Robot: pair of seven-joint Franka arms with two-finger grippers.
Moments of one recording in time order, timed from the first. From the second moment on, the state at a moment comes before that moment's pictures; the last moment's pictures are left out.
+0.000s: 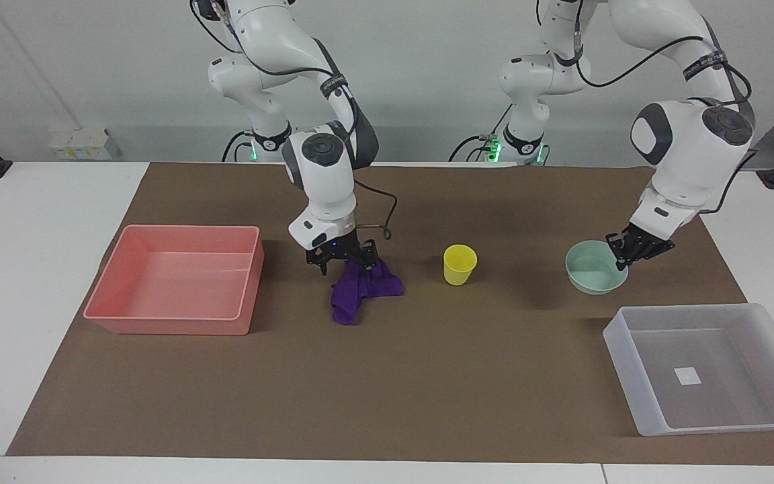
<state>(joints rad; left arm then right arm) 0.03 0.11 -0.02 -1.87 -0.01 2.09 0.07 0.47 0.27 -0.03 -1.96 0.01 2.36 0.52</state>
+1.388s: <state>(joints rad) 0.27 0.73 -0.05 -1.20 -0.01 2.10 0.07 0.51 0.35 -0.03 -2.00 0.02 2.48 0.60</state>
